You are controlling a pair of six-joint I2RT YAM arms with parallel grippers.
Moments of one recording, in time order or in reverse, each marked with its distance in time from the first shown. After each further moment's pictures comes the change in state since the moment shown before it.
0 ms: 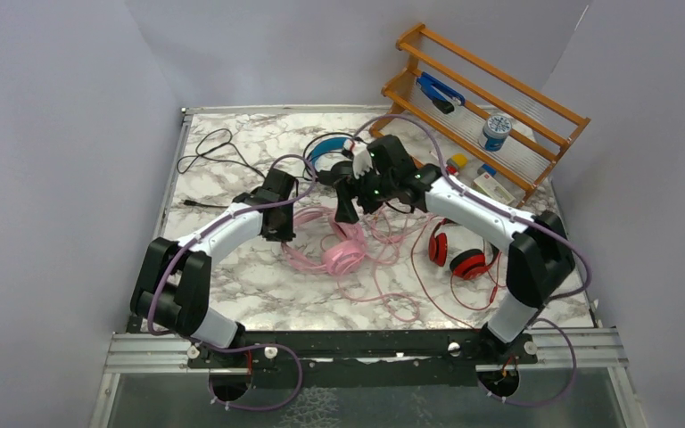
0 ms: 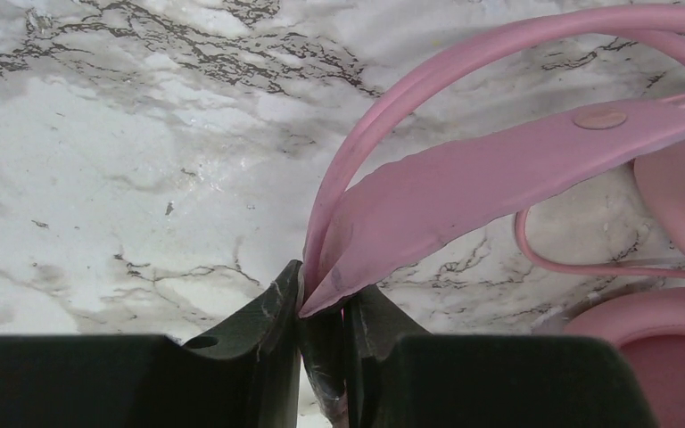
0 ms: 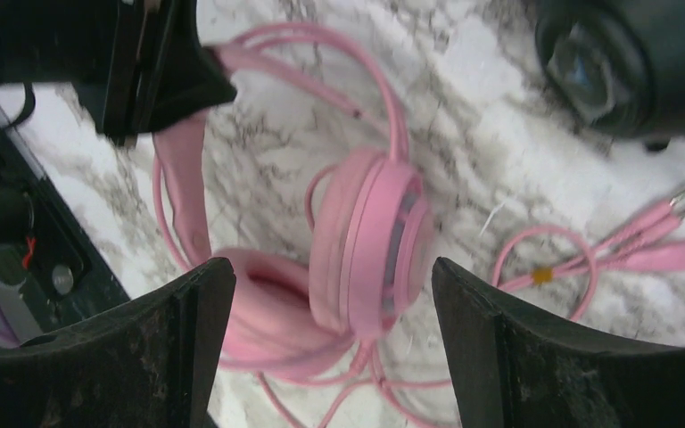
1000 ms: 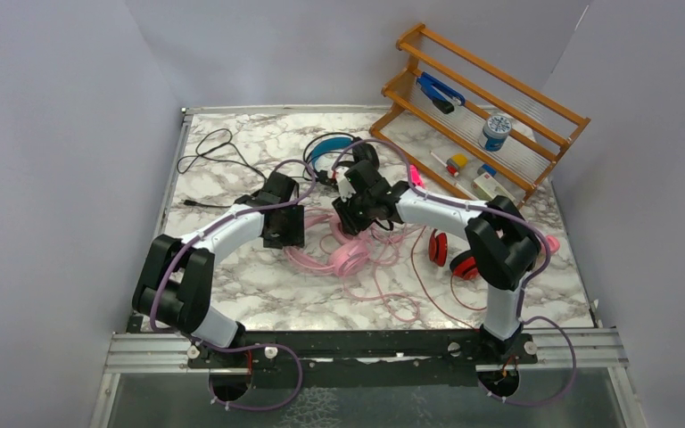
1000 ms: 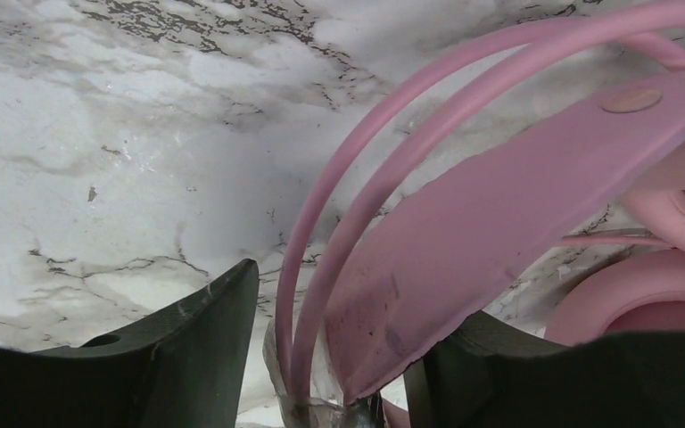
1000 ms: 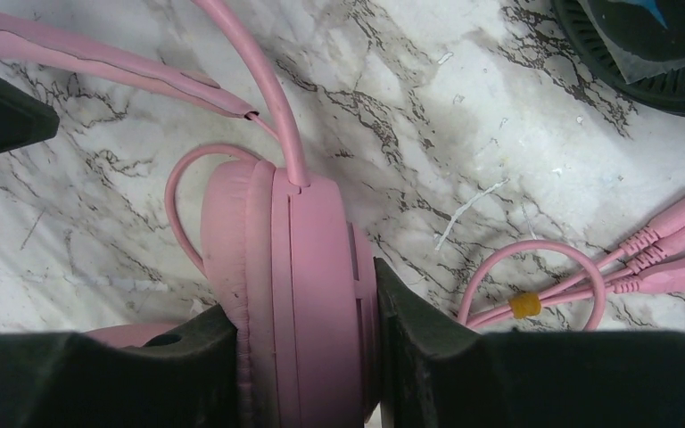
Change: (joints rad) left arm -0.003 0.007 -0.024 0.000 0.093 -0.046; right arm 0.070 0.244 0.018 0.071 0.222 -0.085
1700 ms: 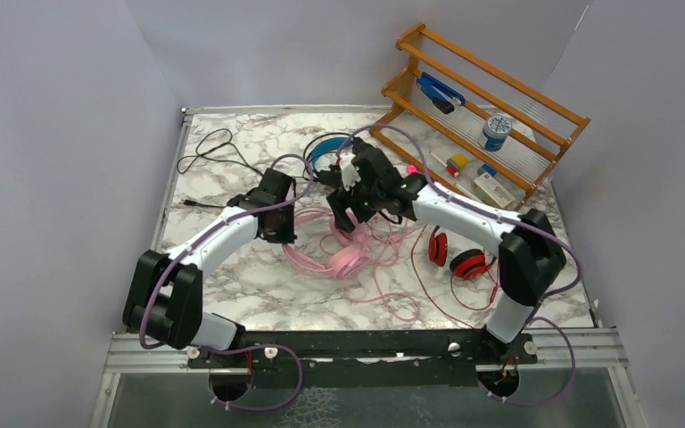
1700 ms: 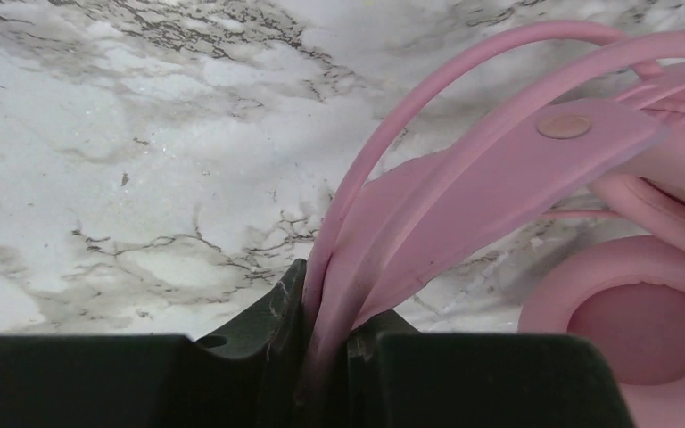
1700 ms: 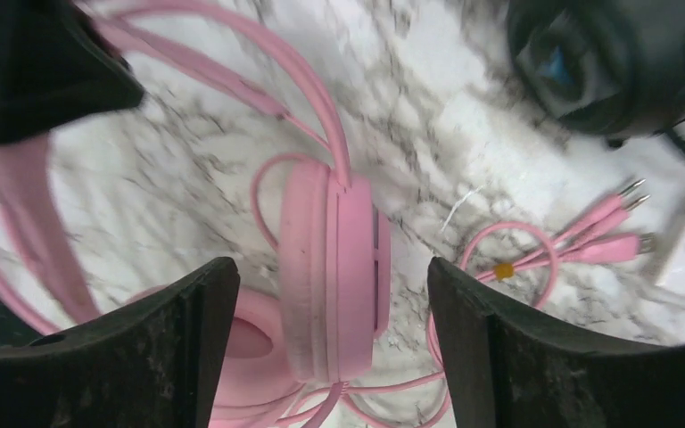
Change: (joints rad) left arm -0.002 -0.063 0.008 -0.023 0.010 0.035; right arm 0.003 -0.135 -0.002 -0.051 -0.019 -0.016
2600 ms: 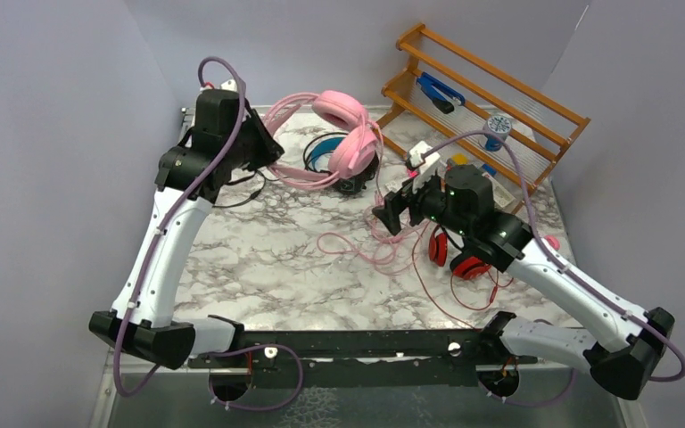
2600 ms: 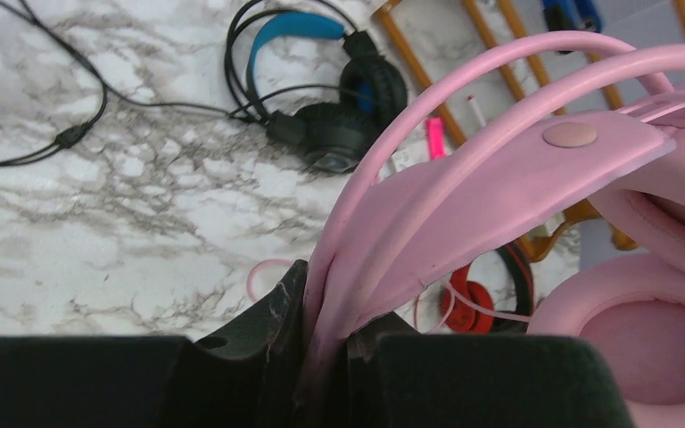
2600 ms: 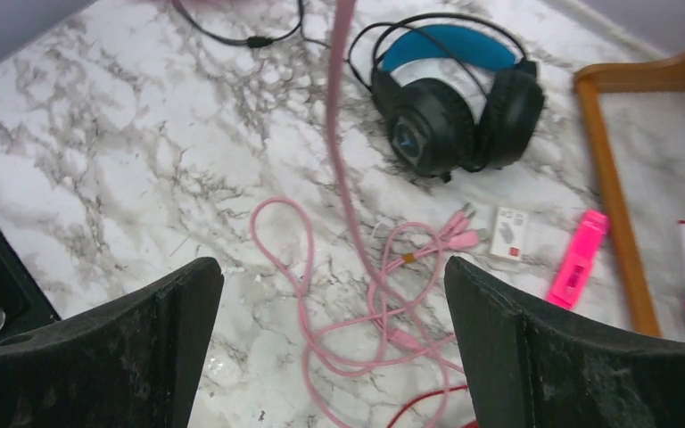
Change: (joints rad) left arm 0.087 -0.164 0.697 -0.325 -0.002 -0.235; right arm -0.031 -0.740 -0.276 0.100 0.149 -0.015
